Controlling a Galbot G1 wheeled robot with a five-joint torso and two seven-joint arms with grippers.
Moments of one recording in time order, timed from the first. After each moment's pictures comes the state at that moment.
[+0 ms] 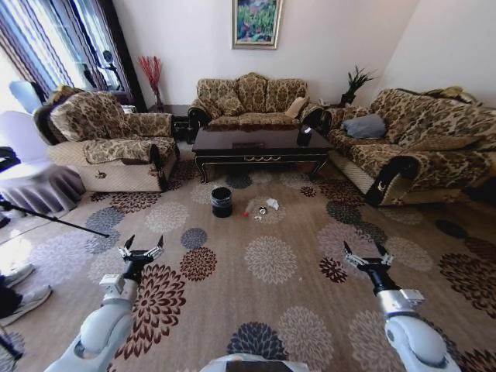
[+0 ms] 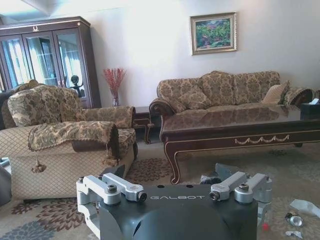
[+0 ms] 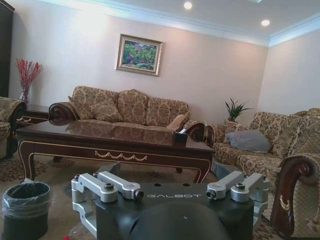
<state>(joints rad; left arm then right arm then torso) 1.60 -0.99 -0.62 -2.09 -0.47 0.02 -0.28 -1.65 1.13 0.88 1.89 0.42 0.19 -0.04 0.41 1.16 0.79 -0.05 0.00</state>
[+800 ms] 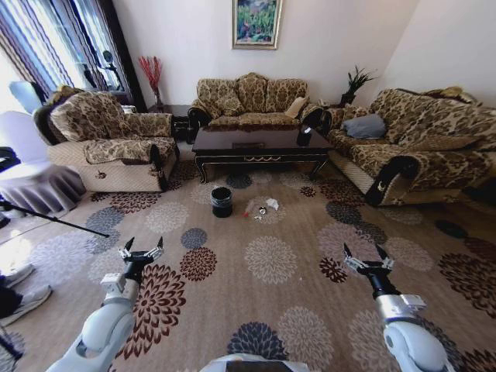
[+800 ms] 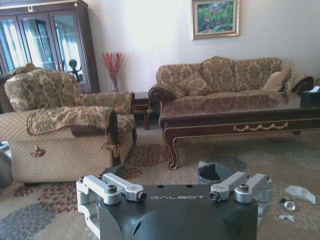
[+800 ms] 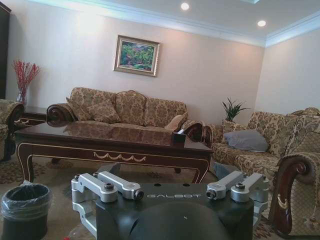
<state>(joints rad) 1.60 -1.00 -0.63 -2.11 -0.50 0.11 -0.29 -1.67 1.15 0.89 1.92 0.41 0.18 -0.03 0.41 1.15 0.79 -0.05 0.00</state>
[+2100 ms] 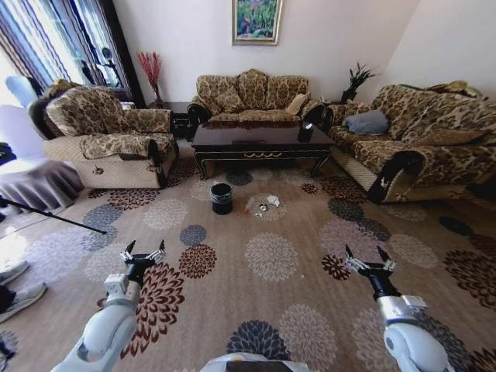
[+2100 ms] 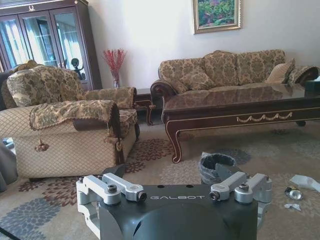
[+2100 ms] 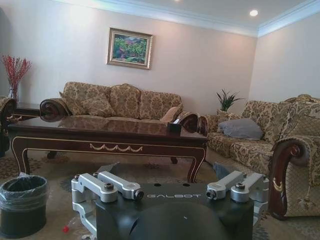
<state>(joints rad) 1.62 -1.01 -0.62 -2.14 -0.47 0.13 -0.30 -1.70 1.17 0.89 1.95 0.43 0.16 -0.01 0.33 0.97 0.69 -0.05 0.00</state>
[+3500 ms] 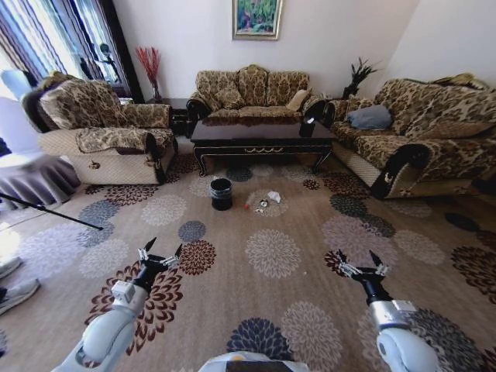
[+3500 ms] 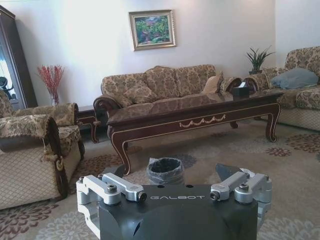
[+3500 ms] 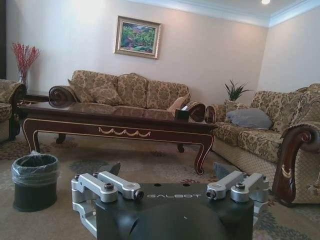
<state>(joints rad) 1.66 -0.96 -0.59 -2.11 -0.40 -0.02 -0.08 -1.72 1.20 0.85 1.94 0.38 0.18 -0.02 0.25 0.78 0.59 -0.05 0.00</state>
